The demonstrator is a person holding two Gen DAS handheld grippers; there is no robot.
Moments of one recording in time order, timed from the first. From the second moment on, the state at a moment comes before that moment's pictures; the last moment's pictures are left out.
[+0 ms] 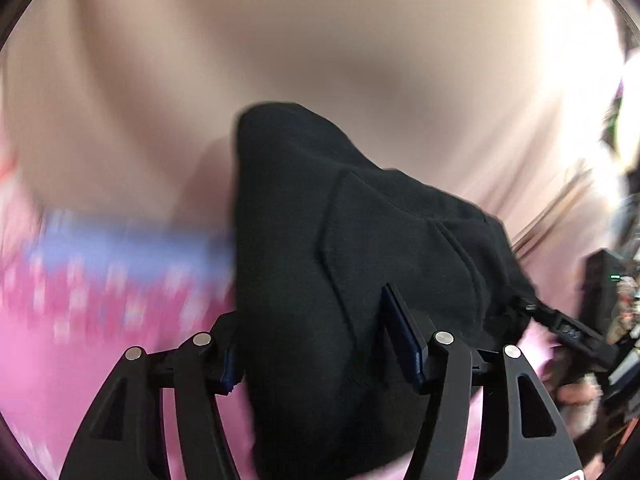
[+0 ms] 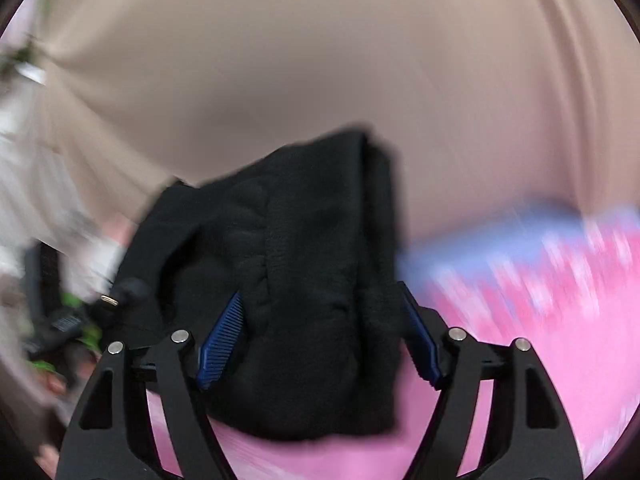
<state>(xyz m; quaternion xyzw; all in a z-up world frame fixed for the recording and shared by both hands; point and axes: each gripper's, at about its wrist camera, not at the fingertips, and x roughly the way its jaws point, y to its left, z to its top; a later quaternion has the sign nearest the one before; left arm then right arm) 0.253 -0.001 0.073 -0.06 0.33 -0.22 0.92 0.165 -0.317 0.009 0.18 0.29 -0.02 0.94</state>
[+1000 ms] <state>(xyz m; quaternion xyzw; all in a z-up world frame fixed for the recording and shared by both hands) 0.245 0.038 -0.020 -0.09 0.41 -0.12 0.90 0.164 -0.297 -0.044 0.23 0.32 -0.04 0.92</state>
